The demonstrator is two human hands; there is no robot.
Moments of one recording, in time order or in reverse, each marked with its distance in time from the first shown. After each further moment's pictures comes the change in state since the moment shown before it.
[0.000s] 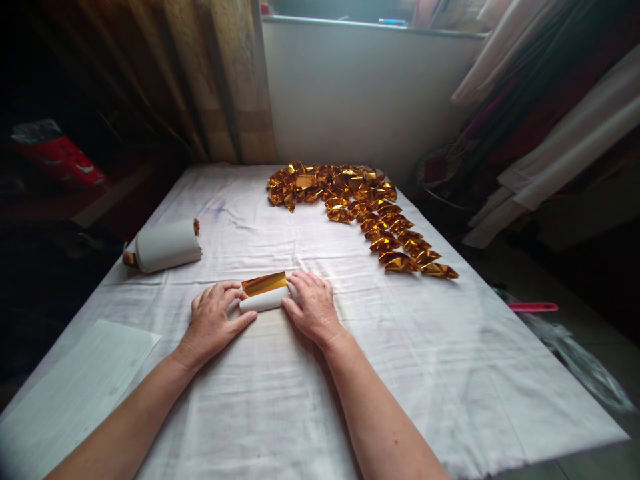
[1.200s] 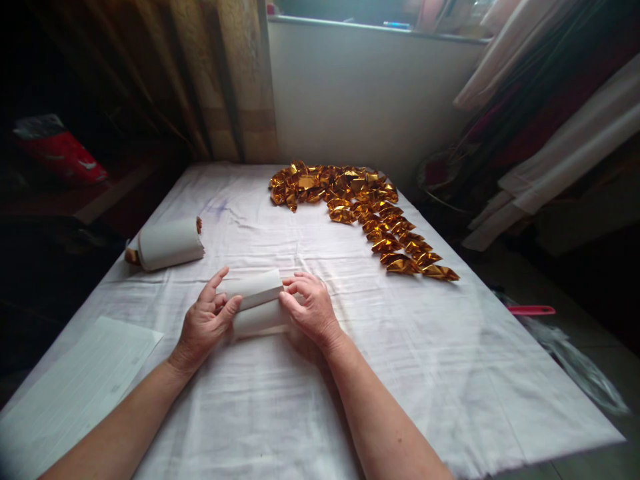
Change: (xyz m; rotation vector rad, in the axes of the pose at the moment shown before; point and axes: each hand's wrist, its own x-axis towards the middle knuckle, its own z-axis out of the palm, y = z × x) left_hand -0.007 -0.005 -0.002 -0.538 0.113 -0.161; right_hand 0.005 -0.010 -0.003 0.446 0.111 -0.050
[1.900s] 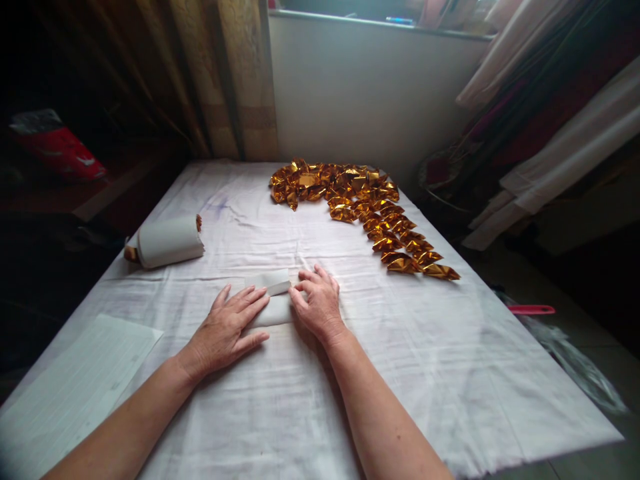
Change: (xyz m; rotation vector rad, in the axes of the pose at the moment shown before) left_hand -0.008 0.001 0.005 0.554 -0.434 0.499; right_hand -0.003 0.016 0.000 -0.353 0.004 0.116
